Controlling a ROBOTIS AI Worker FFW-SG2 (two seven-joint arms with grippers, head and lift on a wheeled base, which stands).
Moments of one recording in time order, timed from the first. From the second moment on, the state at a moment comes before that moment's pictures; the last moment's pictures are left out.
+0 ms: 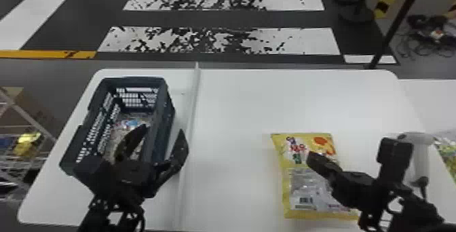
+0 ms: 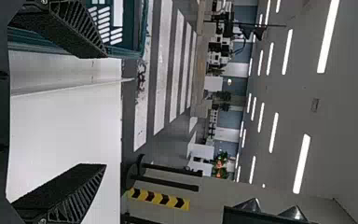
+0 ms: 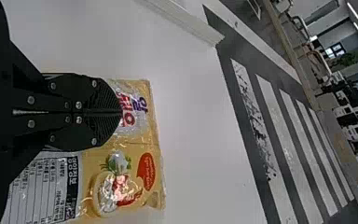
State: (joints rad) left arm 0.58 0.21 -0.03 -1.92 0.25 -0.12 -0.11; right arm 0.43 -0.07 -0.07 -2.01 -0.36 0.71 0.24
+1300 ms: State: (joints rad) left arm 0.56 0.21 -0.03 -1.92 0.25 -0.12 -0.11; right arm 0.35 -0.09 -0.11 -1.85 -0.35 0.65 0.23
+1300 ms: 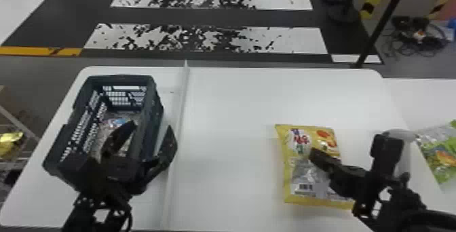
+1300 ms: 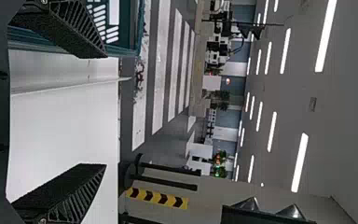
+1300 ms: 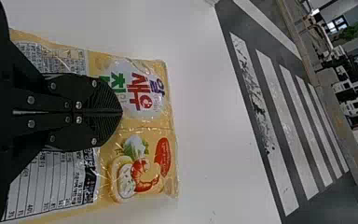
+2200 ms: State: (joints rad) left arm 0.56 0.22 -0.03 -1.93 0.25 -0.12 -0.11; right arm 0.48 -0.10 -0.31 -2.07 -0.34 0.67 0.25
